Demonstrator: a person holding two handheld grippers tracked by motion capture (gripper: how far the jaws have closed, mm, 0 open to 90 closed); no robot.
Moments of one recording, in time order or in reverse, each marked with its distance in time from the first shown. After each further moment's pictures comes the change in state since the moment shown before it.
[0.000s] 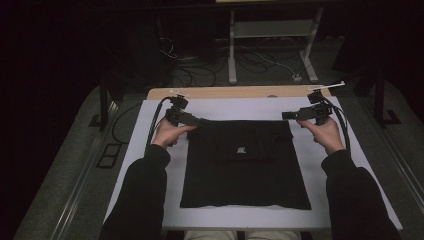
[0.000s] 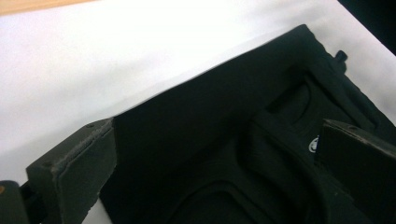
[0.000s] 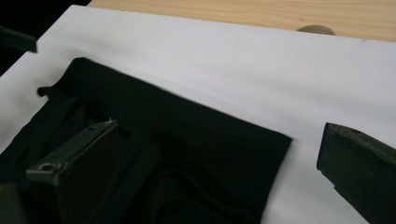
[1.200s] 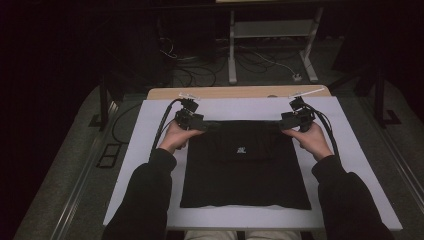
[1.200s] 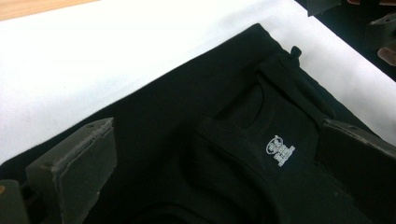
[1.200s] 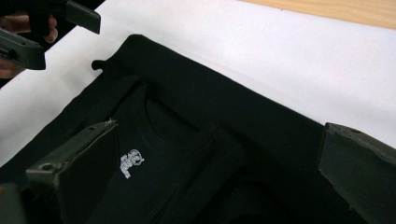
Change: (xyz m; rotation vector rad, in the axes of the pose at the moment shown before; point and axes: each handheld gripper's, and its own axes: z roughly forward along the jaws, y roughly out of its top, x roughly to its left) left arm -0.027 -0.001 0.014 -0.034 -0.100 0.055; right arm 0.044 -0.007 0.024 0.040 0.124 -0.111
